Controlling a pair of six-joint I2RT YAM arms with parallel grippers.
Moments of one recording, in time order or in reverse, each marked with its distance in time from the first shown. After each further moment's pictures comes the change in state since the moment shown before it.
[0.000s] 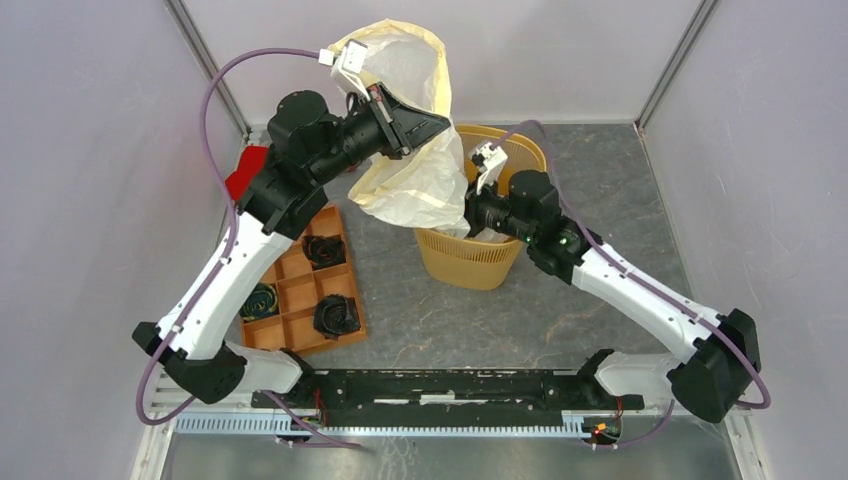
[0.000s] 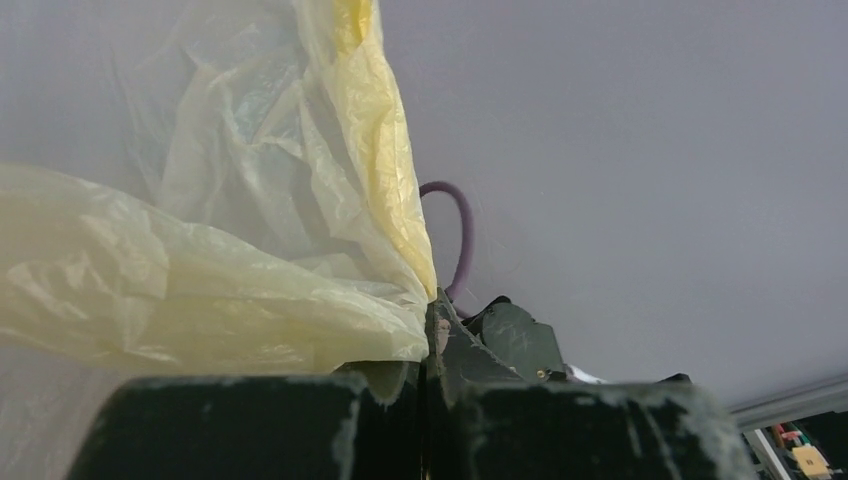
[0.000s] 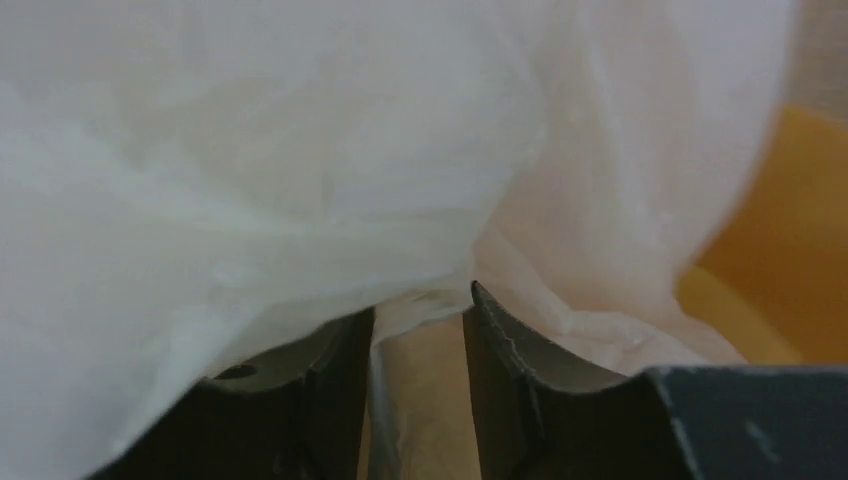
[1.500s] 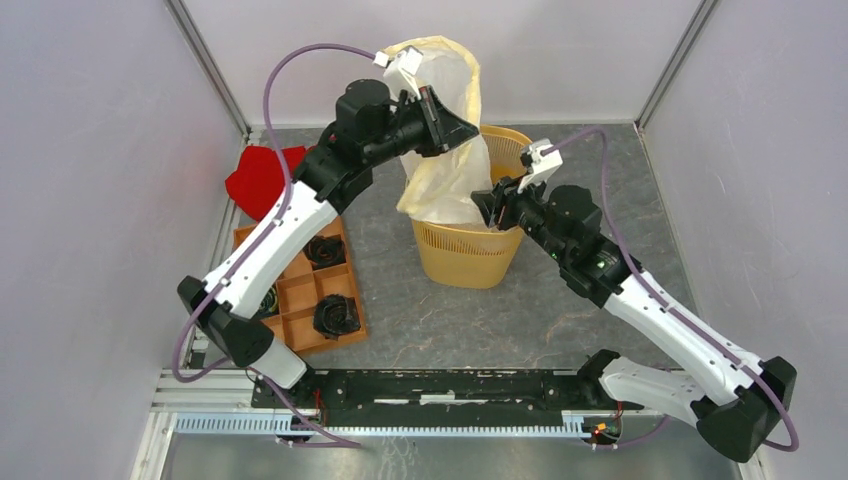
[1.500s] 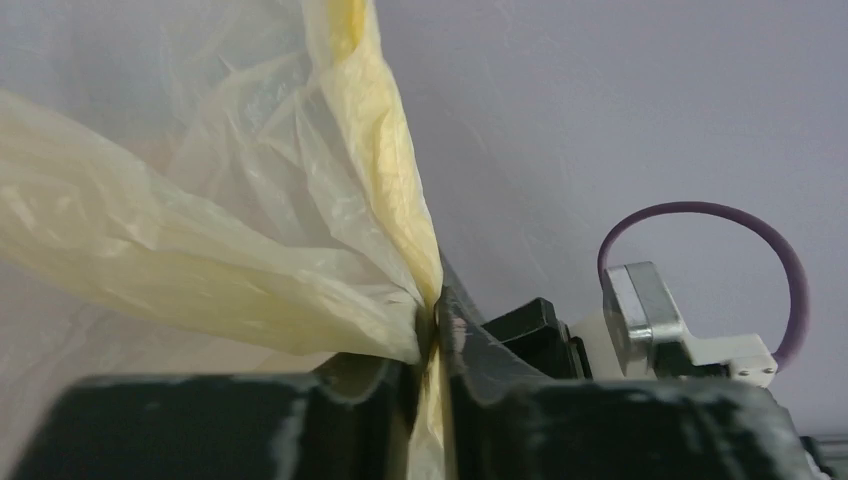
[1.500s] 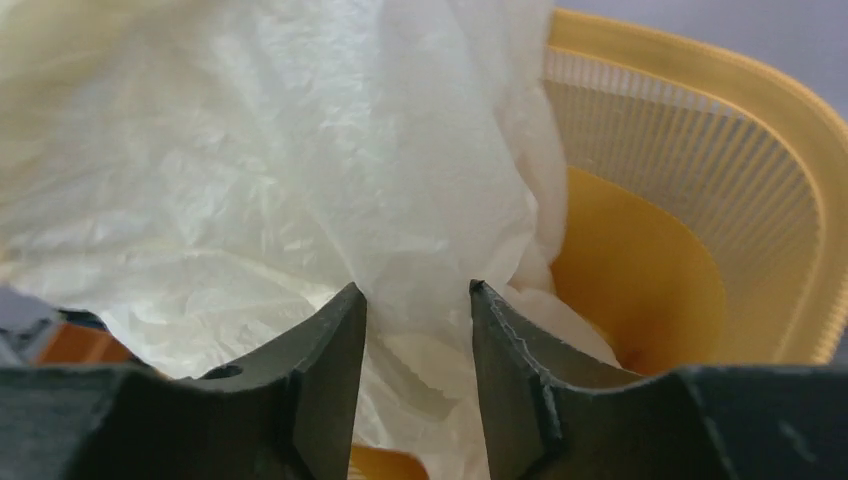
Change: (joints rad) left arm -0.035 0.245 0.090 -0.025 -0.027 0.032; right arm -0.026 -0.227 0.004 -0.127 0.390 -0.121
